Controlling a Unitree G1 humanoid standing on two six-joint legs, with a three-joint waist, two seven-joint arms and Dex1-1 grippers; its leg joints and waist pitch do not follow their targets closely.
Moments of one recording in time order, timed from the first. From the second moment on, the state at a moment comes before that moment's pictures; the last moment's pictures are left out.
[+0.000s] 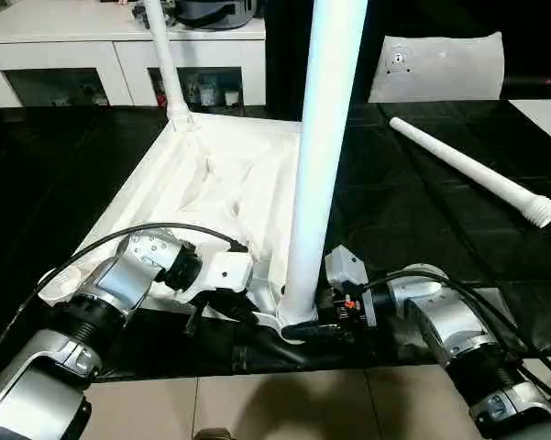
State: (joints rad) left arm -0.62 0.50 -0.46 0.56 0.07 -0.14 -1.48; right arm -0.43 -0.32 0.31 0.47 0.16 0.02 1.32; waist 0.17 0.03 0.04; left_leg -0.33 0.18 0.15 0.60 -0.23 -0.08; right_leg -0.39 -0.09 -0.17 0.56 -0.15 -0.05
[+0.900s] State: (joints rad) left arm -0.57 0.47 -0.42 0.48 0.07 0.05 -1.40; right arm -0.31 -0.26 0.24 0.41 0.18 0.05 1.18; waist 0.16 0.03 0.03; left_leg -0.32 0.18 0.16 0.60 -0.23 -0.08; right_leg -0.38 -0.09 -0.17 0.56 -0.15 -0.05
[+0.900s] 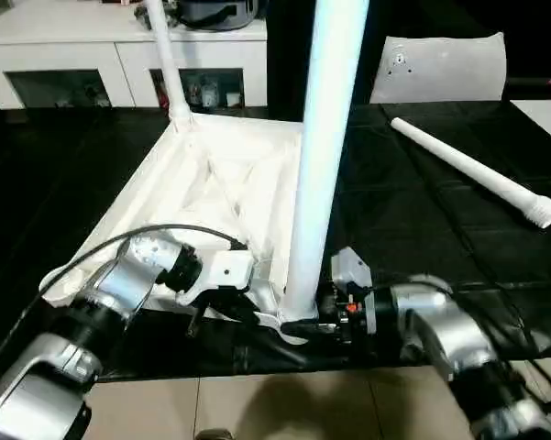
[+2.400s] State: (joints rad) left arm -0.60 0.25 -0.31 0.62 0.12 -0.02 -0.84; right arm -0.24 -0.03 -0.02 0.32 0.16 0.06 0.38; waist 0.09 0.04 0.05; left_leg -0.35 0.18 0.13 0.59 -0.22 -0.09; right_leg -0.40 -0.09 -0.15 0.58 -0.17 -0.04
